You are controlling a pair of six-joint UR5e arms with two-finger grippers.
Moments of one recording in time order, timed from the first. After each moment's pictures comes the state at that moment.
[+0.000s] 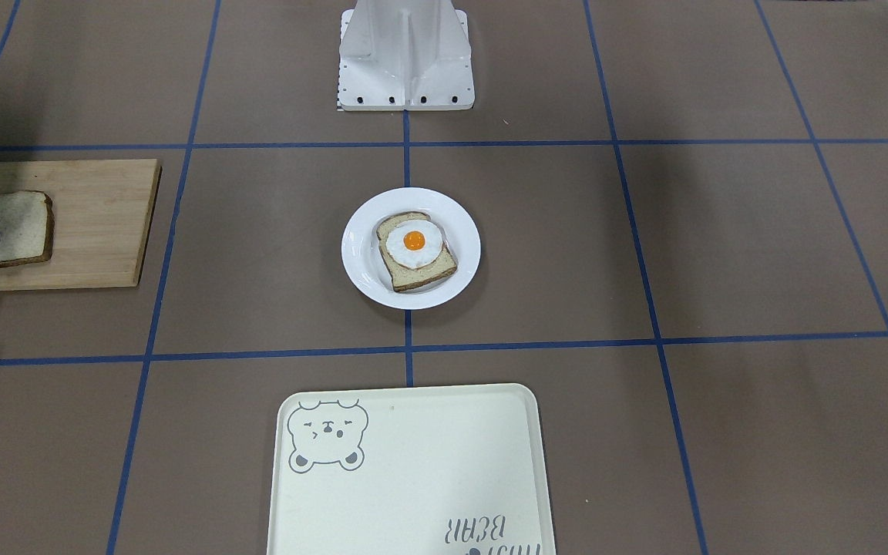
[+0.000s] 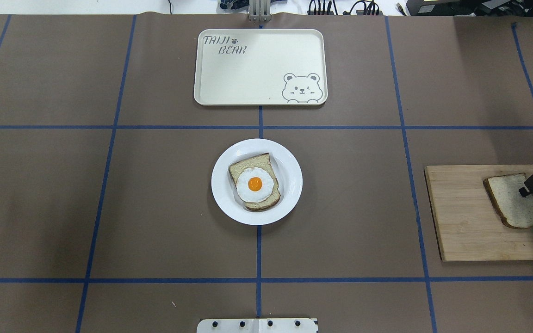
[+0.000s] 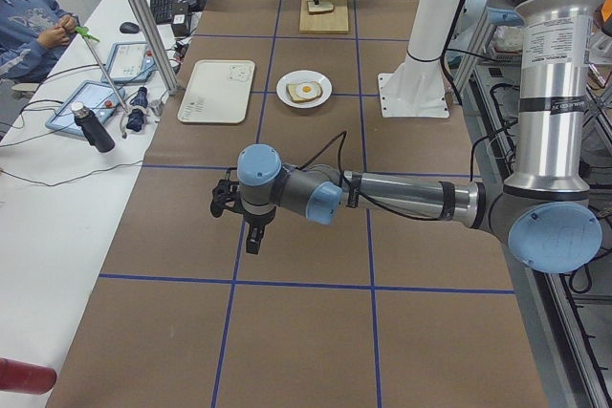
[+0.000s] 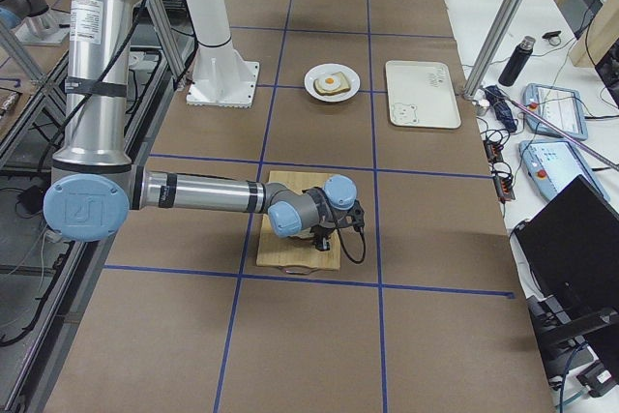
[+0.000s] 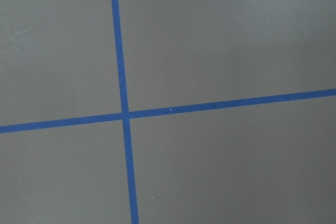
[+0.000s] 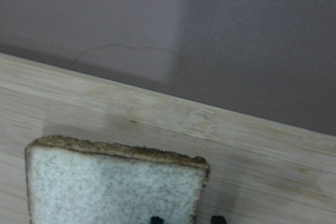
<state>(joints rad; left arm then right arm) -1.44 -1.53 -1.69 -1.83 -2.37 -0.22 1.12 -1.68 1.53 -1.14 2.42 0.27</state>
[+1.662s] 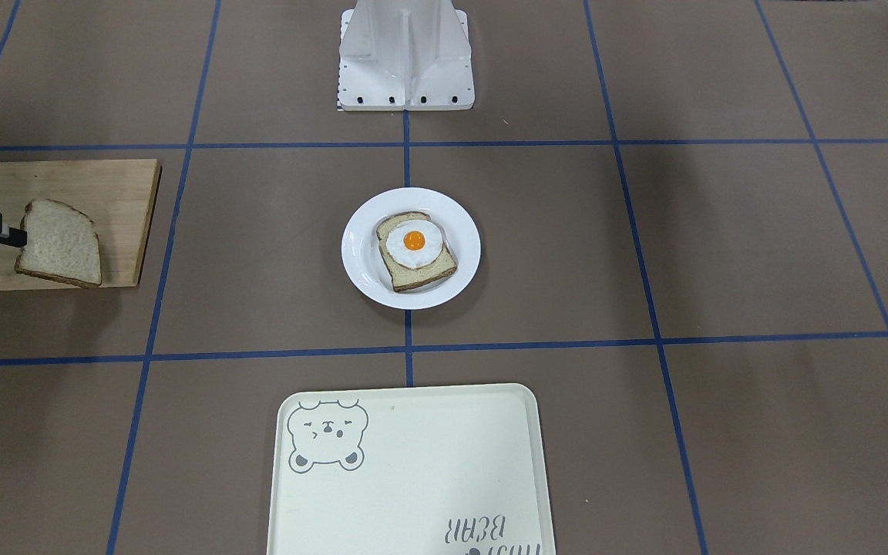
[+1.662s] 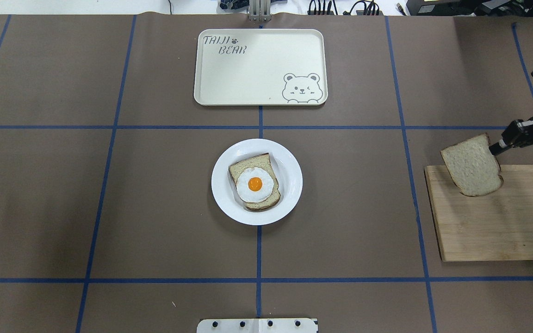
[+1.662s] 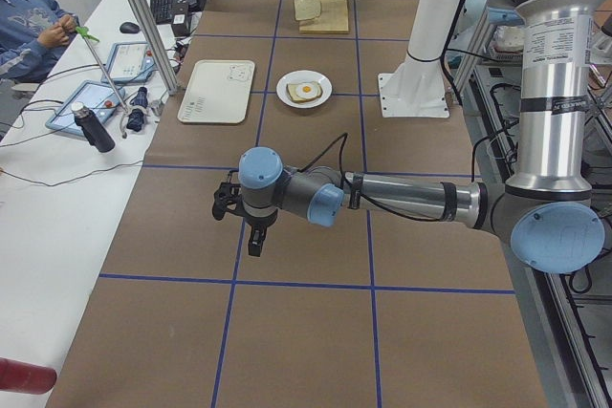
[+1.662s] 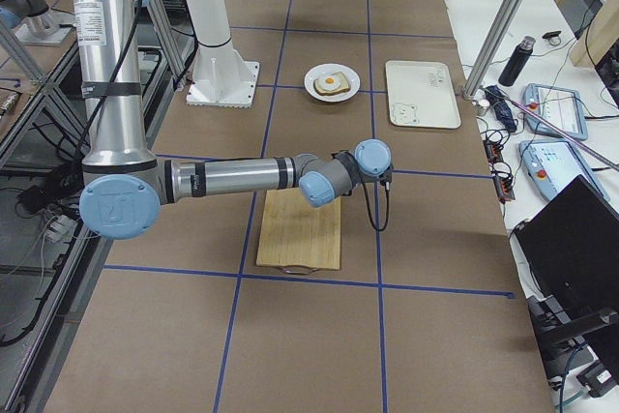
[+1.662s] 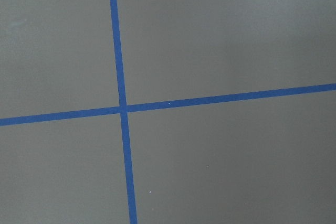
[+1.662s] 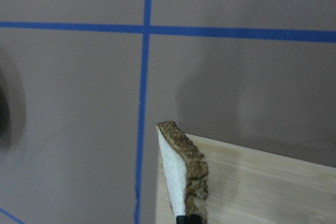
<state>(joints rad) -1.44 -1.52 -1.69 -1.83 -2.37 -0.22 1.22 -1.49 1.59 -1.14 2.79 0.56</state>
